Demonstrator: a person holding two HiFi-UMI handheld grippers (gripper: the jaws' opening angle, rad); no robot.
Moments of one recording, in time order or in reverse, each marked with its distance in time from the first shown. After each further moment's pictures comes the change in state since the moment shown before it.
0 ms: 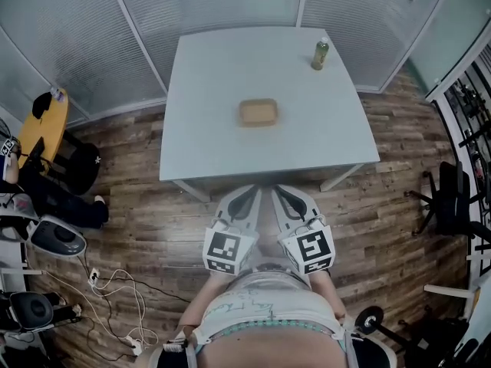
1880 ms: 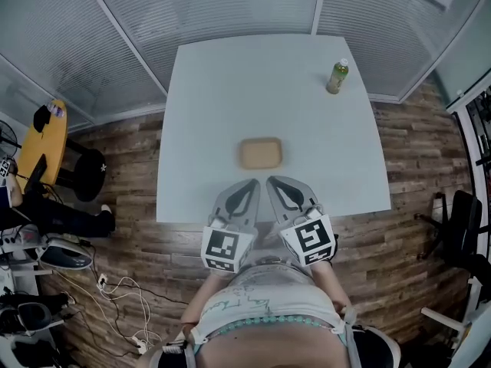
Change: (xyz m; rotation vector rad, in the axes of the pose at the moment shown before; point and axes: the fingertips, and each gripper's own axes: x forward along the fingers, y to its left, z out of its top) left arm 0.196 0.116 0.049 0.011 0.030 0.093; right arm 0.185 -0.153 0.028 0.032 0.006 0.131
